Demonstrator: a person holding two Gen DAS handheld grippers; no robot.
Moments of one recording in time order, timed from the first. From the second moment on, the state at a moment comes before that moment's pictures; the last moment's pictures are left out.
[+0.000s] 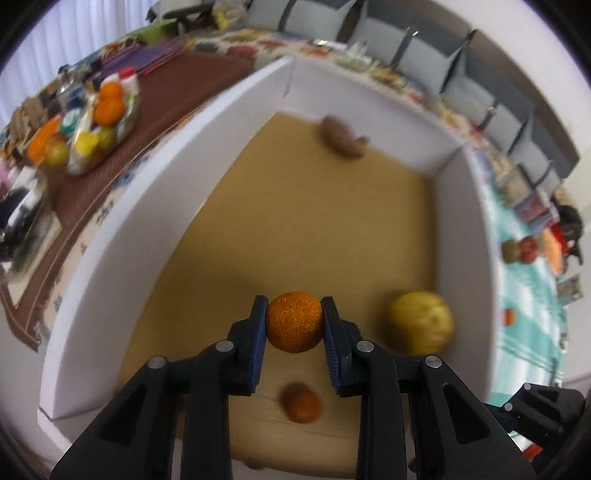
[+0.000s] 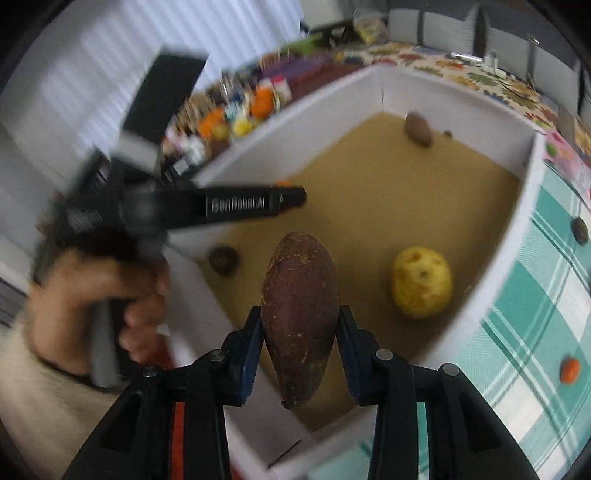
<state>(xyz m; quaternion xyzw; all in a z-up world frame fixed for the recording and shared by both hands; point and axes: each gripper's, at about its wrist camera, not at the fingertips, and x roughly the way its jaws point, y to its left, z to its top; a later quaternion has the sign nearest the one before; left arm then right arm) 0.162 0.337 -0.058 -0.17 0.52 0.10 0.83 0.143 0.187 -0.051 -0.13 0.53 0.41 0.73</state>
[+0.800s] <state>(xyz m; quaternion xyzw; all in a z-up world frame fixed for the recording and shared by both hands) 0.092 0.106 0.031 -0.09 0.38 -0.08 0.92 0.119 -0.125 -0.013 -0.09 0.38 0.14 0.91</state>
